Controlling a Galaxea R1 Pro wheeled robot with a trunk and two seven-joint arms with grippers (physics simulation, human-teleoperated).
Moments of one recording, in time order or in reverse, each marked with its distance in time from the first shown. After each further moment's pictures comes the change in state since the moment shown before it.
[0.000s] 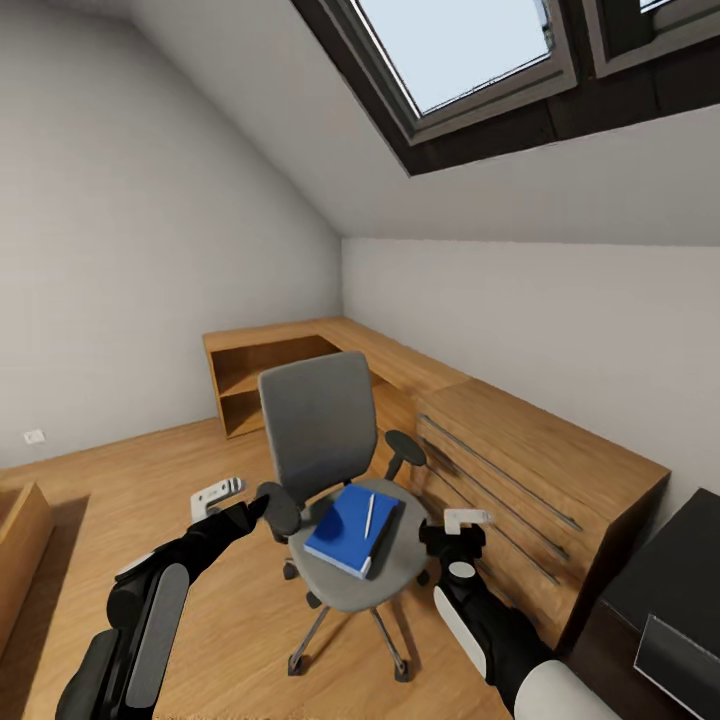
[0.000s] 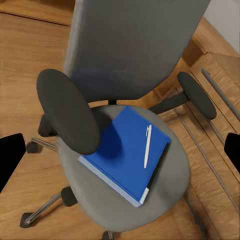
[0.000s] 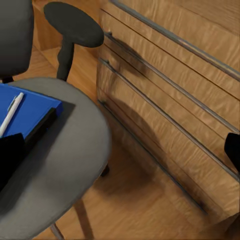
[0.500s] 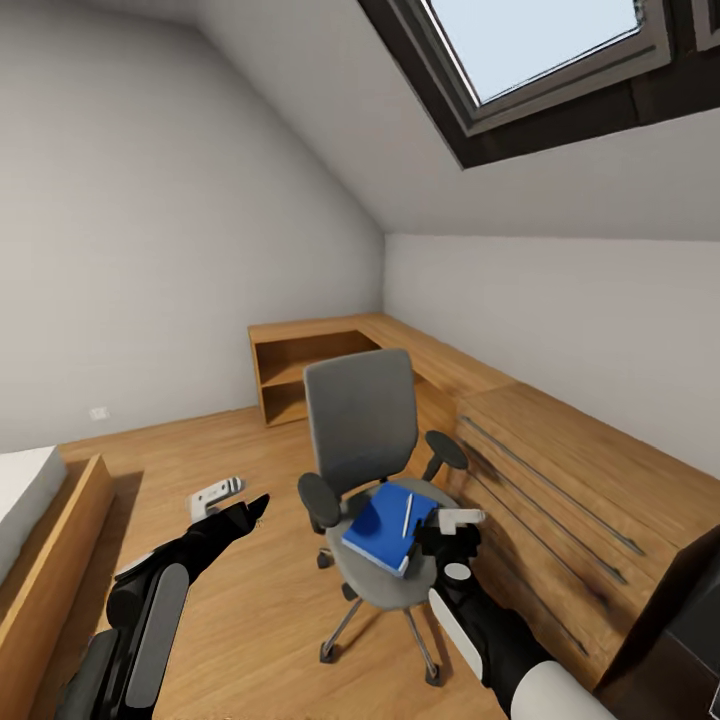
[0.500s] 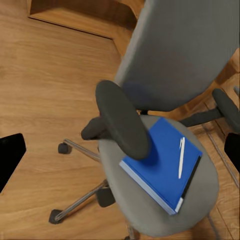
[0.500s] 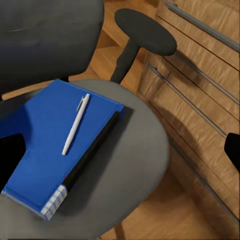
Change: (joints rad) left arm 0.000 0.000 0.002 0.000 0.000 0.000 0.000; right arm 0.000 0.009 0.020 0.002 0.000 -0.013 0.000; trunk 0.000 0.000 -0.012
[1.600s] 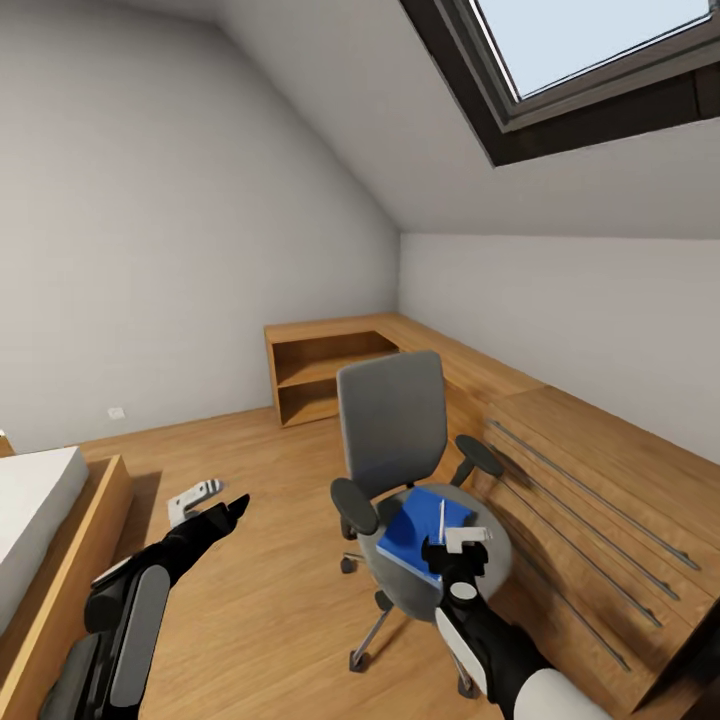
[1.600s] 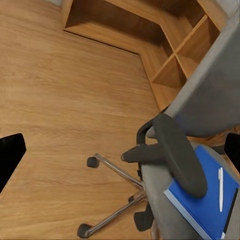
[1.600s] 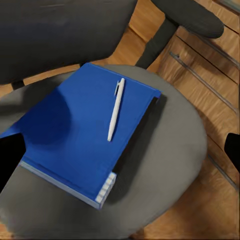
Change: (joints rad) left arm 0.000 0.002 0.089 -0.003 0.002 0.002 -0.001; right arm -0.002 -0.002 -0.004 0.138 0.002 -0.087 0.014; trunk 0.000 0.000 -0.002
